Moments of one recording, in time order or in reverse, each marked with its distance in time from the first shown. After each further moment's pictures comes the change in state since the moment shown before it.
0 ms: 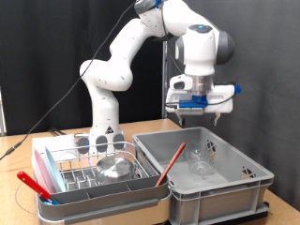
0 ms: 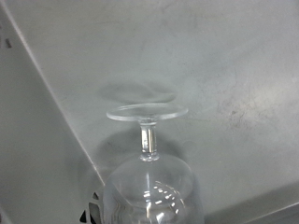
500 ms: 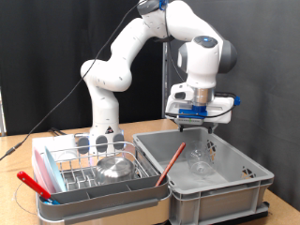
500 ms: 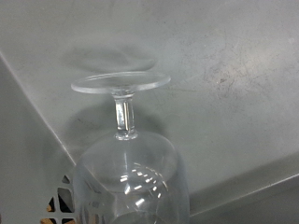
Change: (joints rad) arm -0.069 0.011 0.088 0.019 -0.016 -0.070 -0.002
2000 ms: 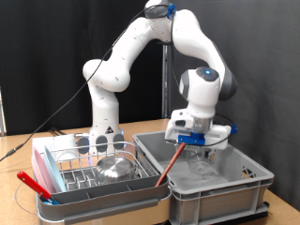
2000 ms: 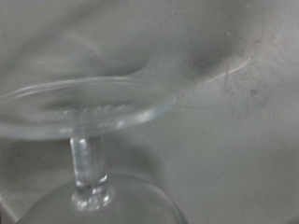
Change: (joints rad) arm -0.132 0.016 0.279 -0.038 0.086 0.155 -0.028
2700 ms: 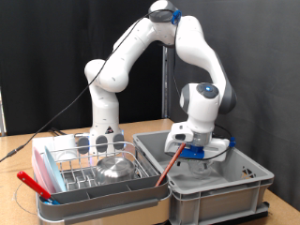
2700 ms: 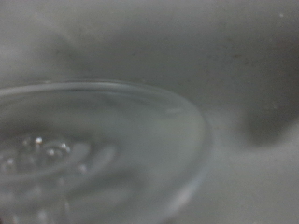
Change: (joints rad) arm -0.097 -0.001 0.159 0.005 0.055 0.061 -0.030
